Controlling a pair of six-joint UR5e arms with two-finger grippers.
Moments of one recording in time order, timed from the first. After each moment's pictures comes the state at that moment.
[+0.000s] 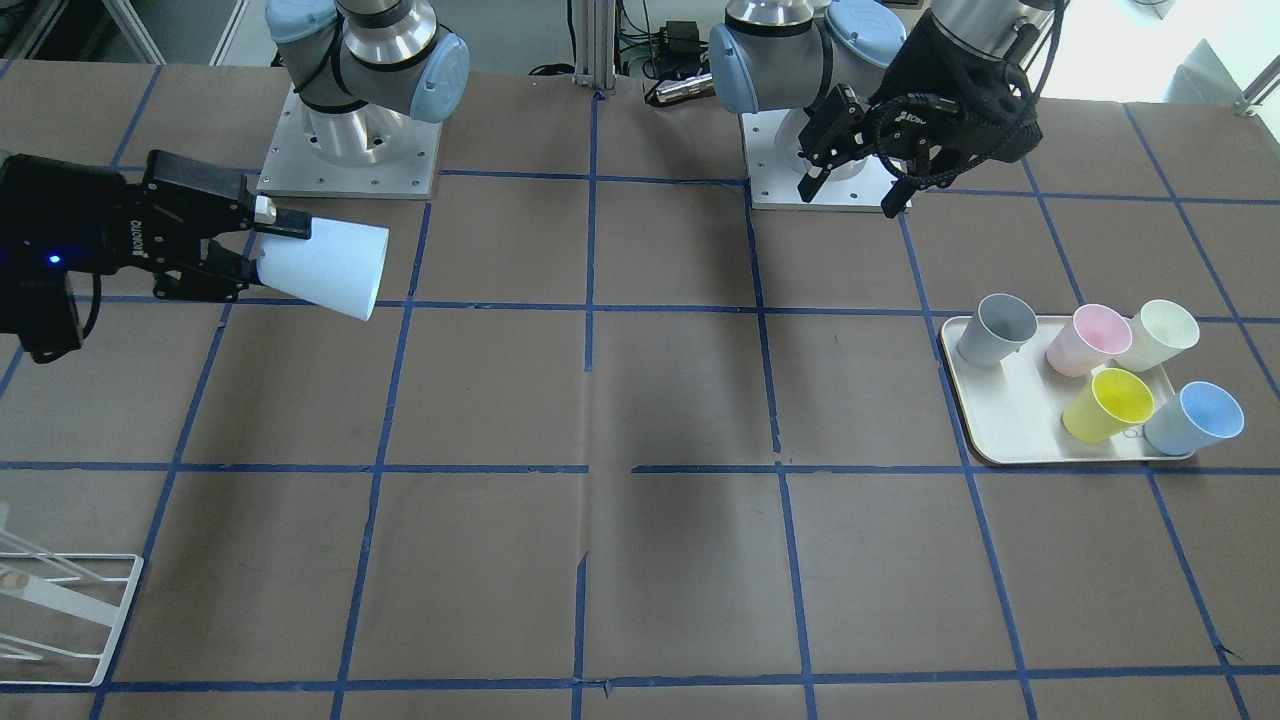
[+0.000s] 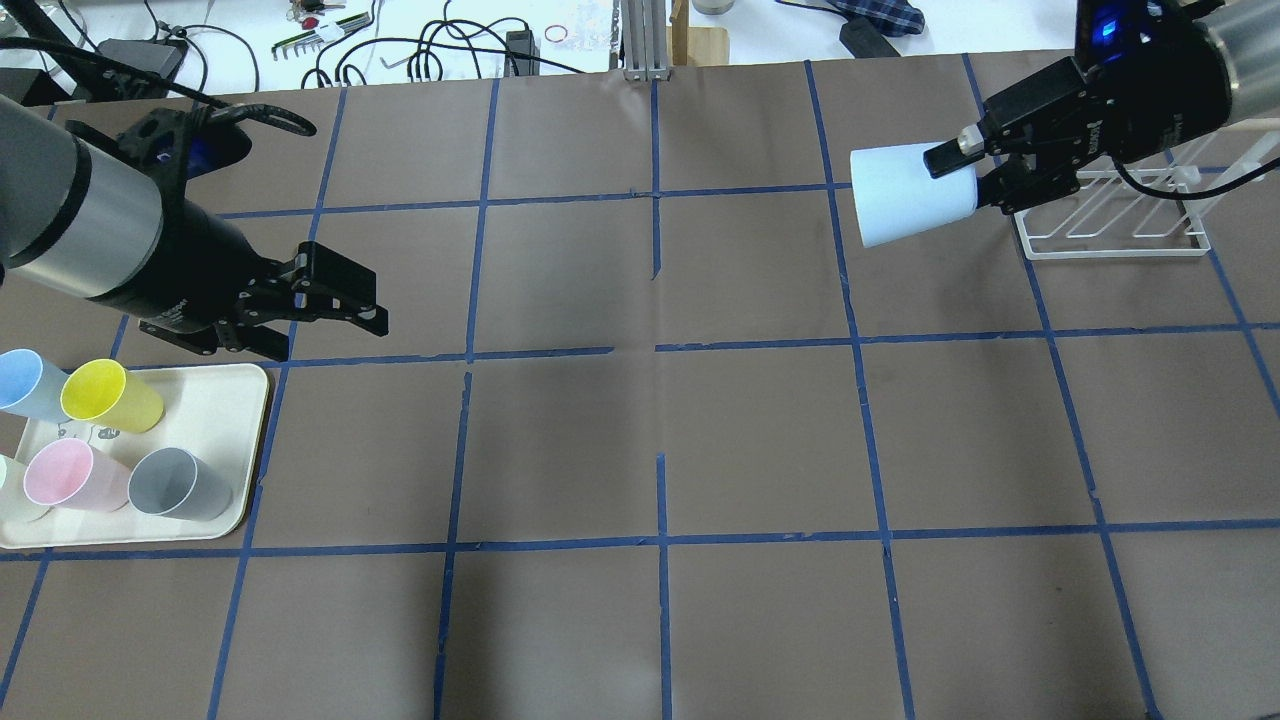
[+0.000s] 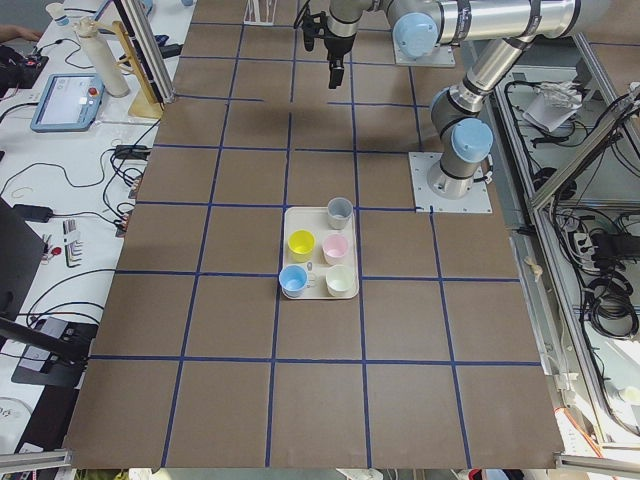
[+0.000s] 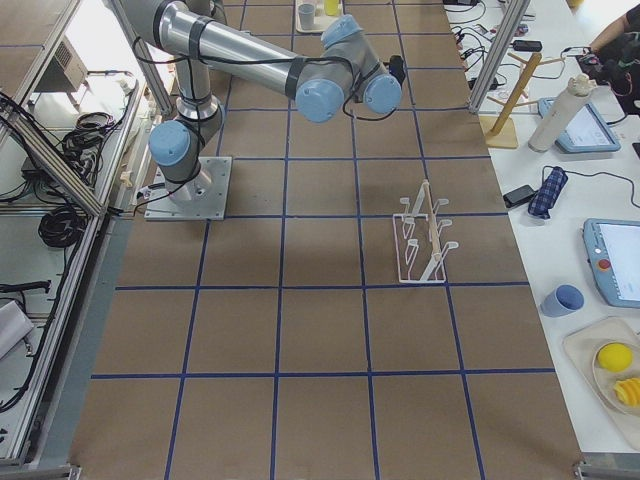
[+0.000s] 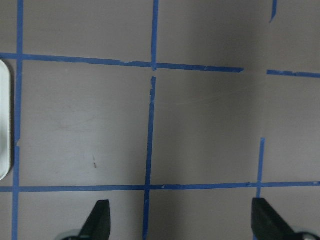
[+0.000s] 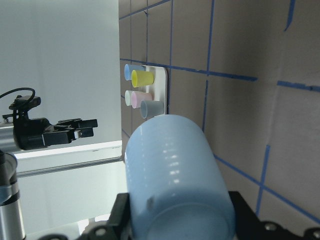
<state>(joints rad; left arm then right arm) -1.37 -1.29 -1.86 -1.52 1.22 0.08 1.17 -1.38 1.48 -0.75 -0.68 -0.98</state>
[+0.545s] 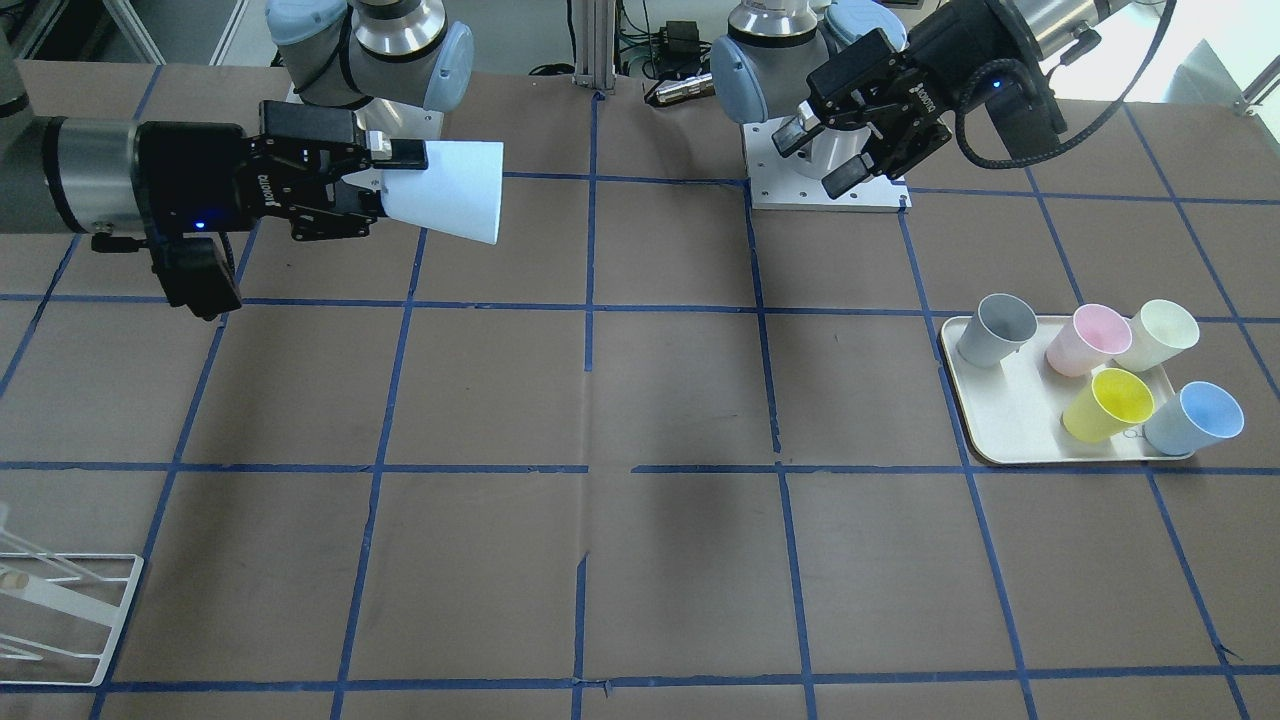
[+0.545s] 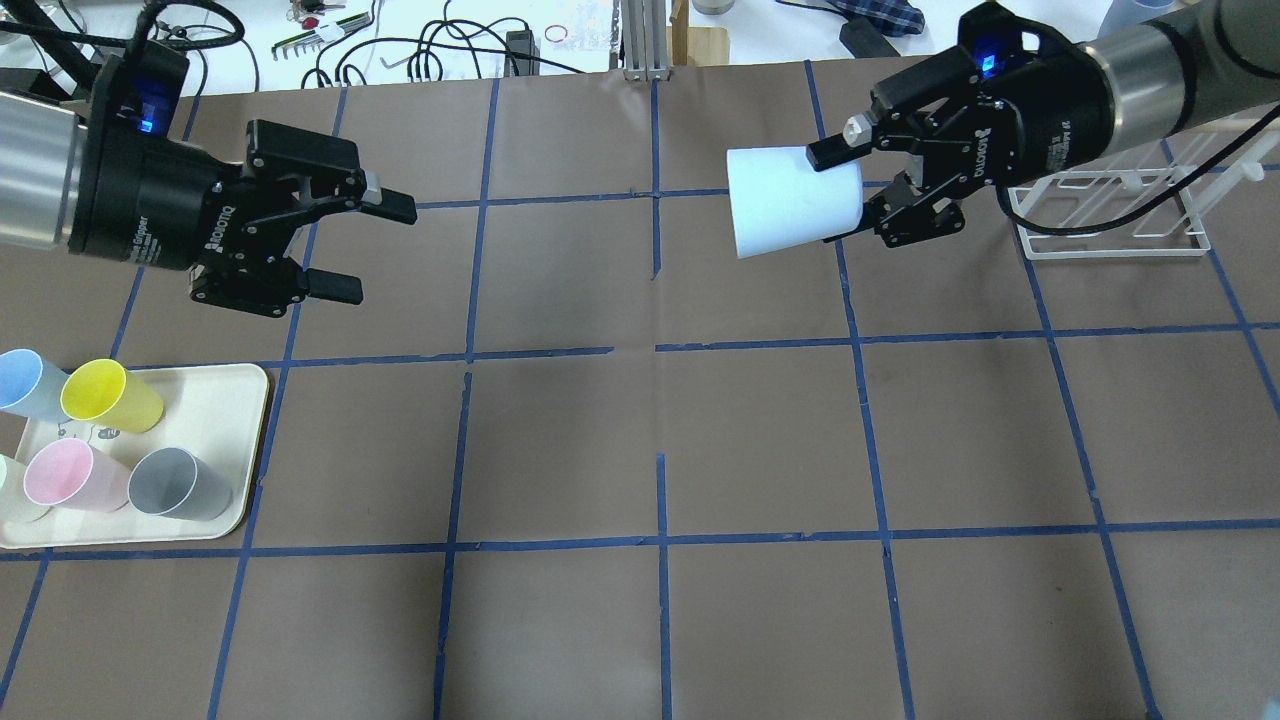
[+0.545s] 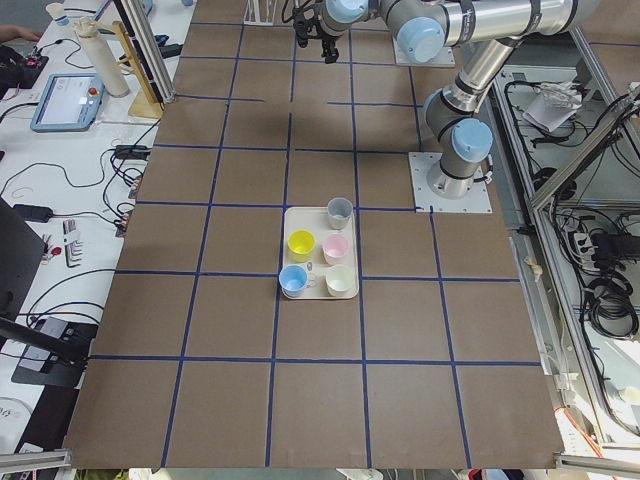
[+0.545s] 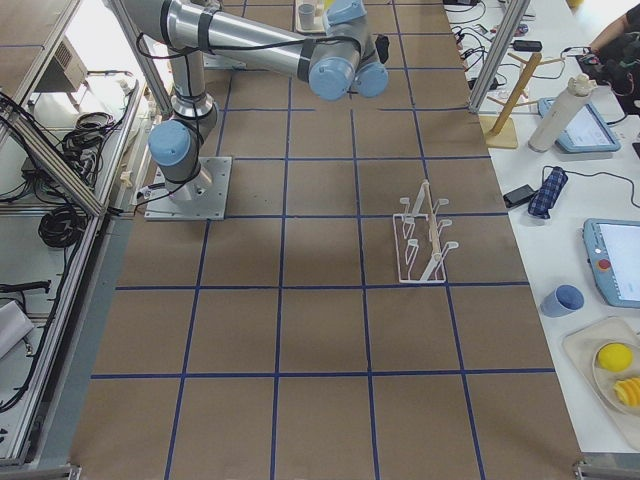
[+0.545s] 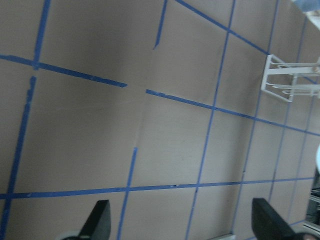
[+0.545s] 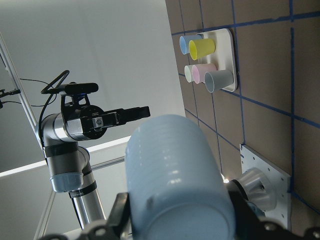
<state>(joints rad) -1.26 -1.31 -1.82 -1.68 0.69 0.03 1.33 -1.38 1.48 -0.50 -0.50 -0.99</state>
